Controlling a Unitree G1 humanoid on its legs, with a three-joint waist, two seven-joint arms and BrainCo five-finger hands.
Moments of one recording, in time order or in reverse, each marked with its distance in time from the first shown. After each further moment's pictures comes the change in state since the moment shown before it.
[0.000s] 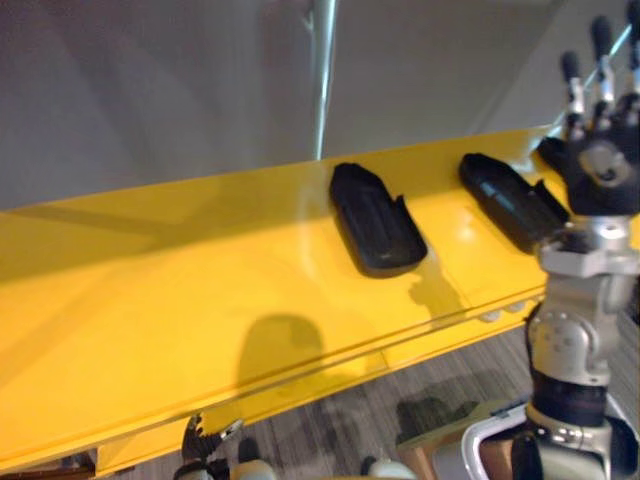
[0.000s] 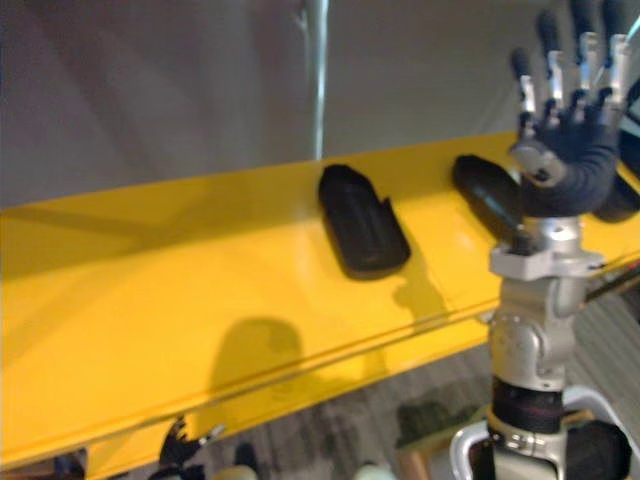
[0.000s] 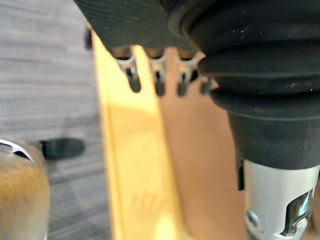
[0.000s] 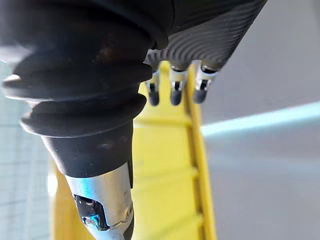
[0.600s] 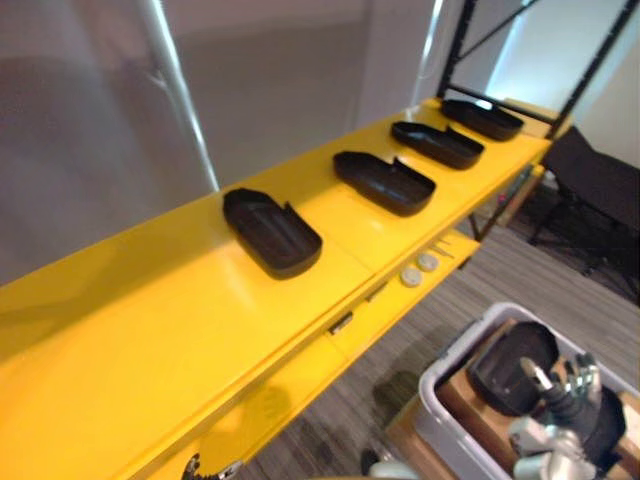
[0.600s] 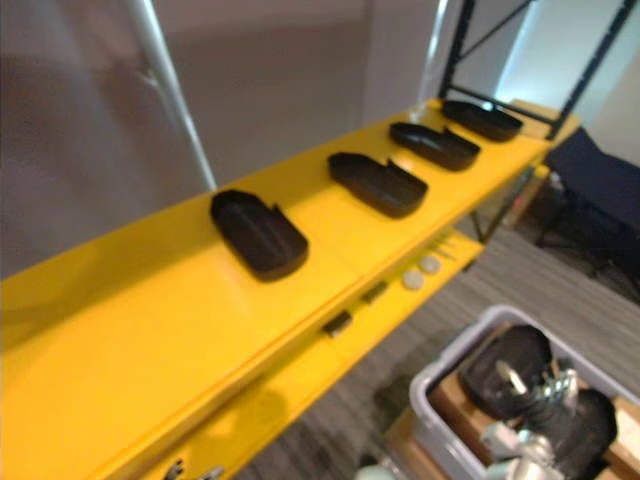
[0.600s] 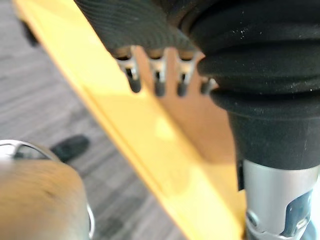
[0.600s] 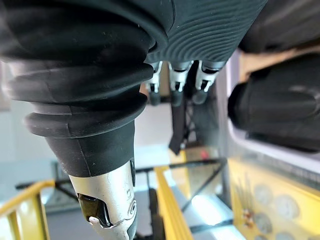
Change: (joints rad) left arm 0.042 0.020 -0.119 0.053 0.052 0.001 -0.077; right arm 0.655 0.332 0.215 0.338 -0.426 -0.188 -0.394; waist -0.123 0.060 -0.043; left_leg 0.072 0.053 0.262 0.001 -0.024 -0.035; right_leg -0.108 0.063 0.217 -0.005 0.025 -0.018
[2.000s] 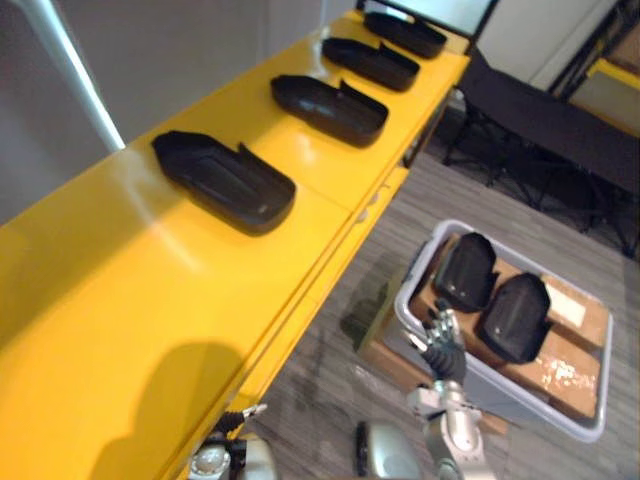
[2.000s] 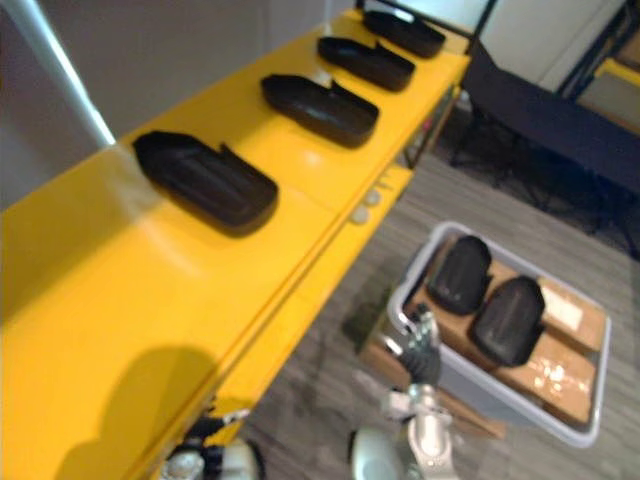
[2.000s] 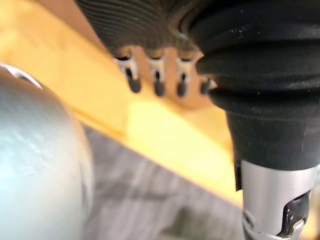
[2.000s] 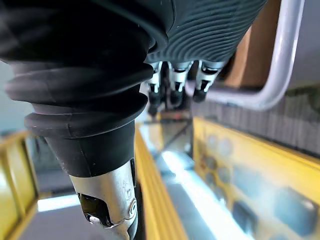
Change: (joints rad) left arm -0.141 -0.013 -0.061 -0.093 0.006 0.032 0.067; right arm -0.236 -0.061 0.426 0.081 -0.054 -0.020 -0.019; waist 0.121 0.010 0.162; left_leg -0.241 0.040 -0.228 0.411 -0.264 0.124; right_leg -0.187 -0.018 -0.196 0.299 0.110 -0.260
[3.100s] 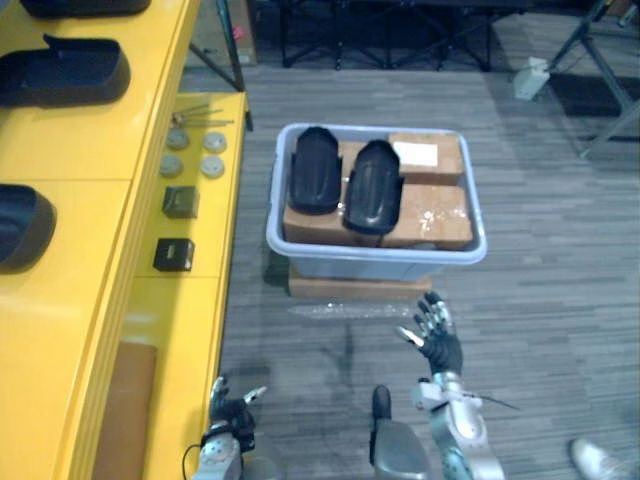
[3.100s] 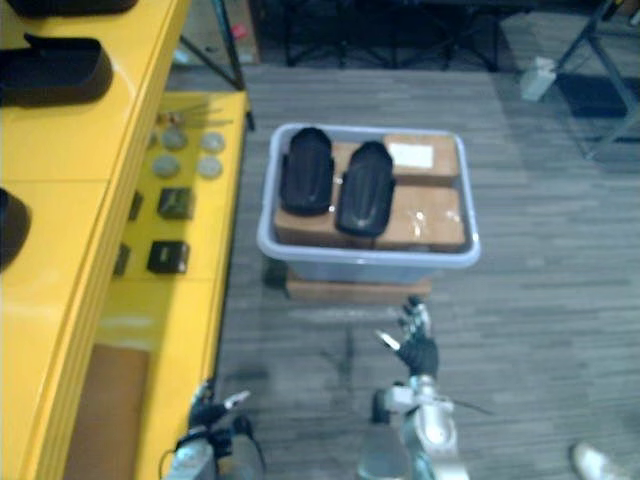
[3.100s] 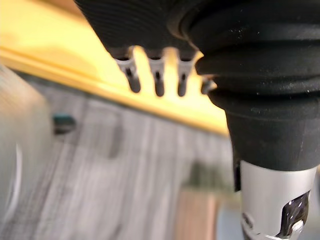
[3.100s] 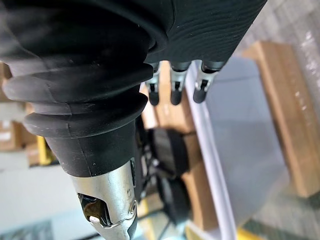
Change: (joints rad) left arm 0.014 -0.043 0.096 -0.024 -0.237 -0.030 0.156; right arm 0.001 -0.060 -0.010 0.072 0.061 0.033 0.175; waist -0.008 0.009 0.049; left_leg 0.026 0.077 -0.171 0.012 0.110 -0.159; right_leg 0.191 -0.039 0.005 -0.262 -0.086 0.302
